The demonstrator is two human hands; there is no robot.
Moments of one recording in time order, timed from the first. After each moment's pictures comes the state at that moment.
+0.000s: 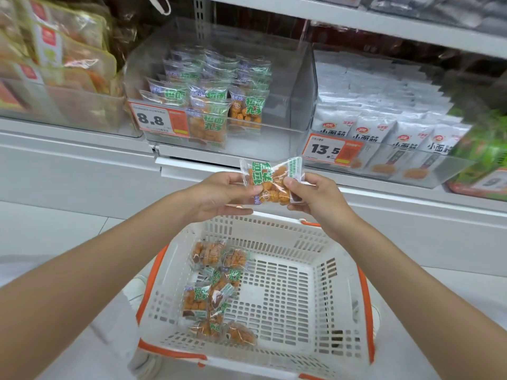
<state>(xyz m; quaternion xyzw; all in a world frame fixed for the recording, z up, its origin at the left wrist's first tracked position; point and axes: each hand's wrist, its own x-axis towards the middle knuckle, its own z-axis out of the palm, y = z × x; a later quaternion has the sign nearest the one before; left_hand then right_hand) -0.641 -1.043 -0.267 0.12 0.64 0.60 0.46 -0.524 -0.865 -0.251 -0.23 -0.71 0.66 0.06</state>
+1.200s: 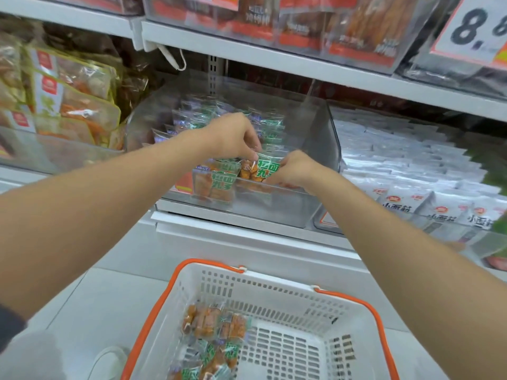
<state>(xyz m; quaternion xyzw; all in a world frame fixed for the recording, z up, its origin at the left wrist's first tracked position) -0.809 -0.985 -0.174 0.40 0.88 0.24 0.05 -0.718 -0.842 -0.195 -0.23 -0.92 0.31 -0.07</state>
